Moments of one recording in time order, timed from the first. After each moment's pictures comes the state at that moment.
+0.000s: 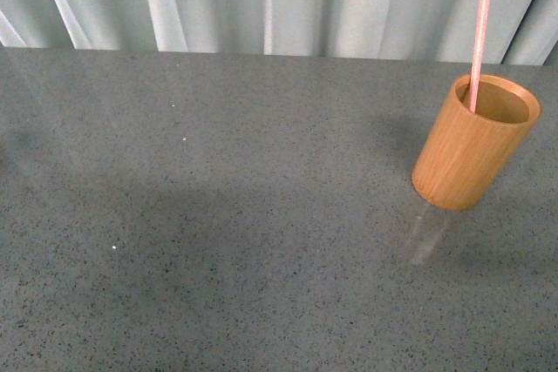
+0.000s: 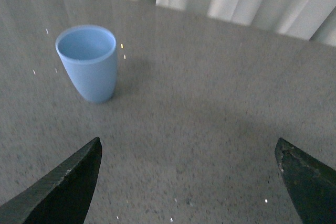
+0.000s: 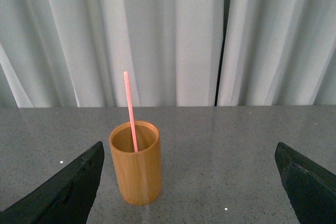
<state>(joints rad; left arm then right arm) -0.02 0.23 0.10 -0.21 -0.19 -0.17 0.00 0.00 0.02 0.00 0.00 0.00</state>
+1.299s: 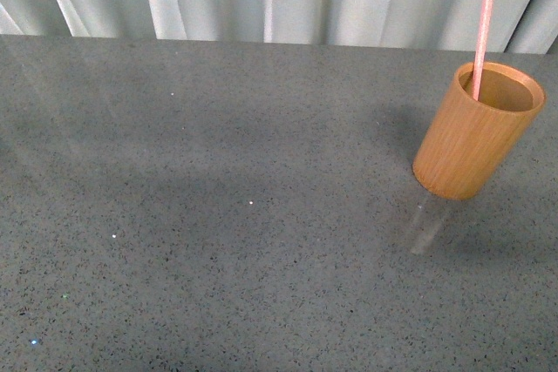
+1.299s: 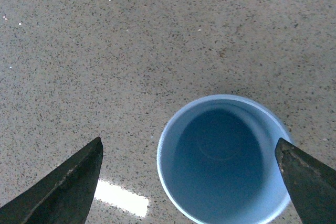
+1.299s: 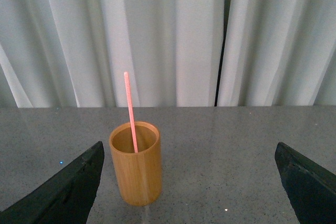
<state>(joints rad) 0.38 1.82 1.11 -0.18 -0.14 0.24 0.00 0.00 0.02 0.00 0.00 0.00</state>
